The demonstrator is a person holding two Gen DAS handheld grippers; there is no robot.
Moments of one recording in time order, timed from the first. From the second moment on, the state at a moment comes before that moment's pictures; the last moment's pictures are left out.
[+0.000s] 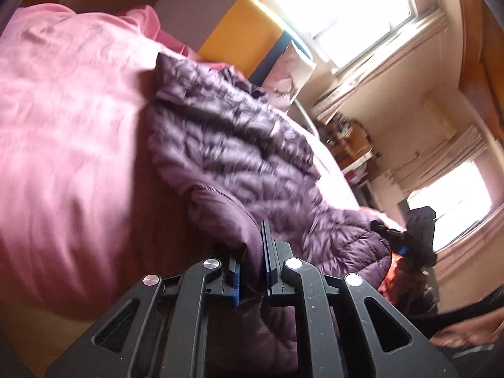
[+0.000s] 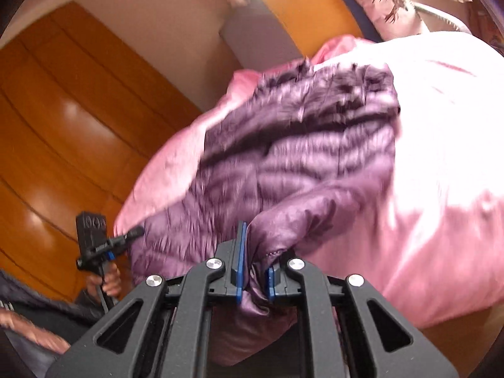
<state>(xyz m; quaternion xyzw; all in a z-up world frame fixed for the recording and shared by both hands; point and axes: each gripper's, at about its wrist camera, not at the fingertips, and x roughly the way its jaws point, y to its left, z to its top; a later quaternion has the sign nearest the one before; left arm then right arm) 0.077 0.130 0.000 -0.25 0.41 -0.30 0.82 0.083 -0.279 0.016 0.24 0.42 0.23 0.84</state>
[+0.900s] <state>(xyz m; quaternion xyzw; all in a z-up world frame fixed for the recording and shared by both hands) 0.262 0.143 -0.020 -0.37 0.47 -0.21 0.78 0.269 -0.350 -0.026 0.37 0.43 0.12 0.81</state>
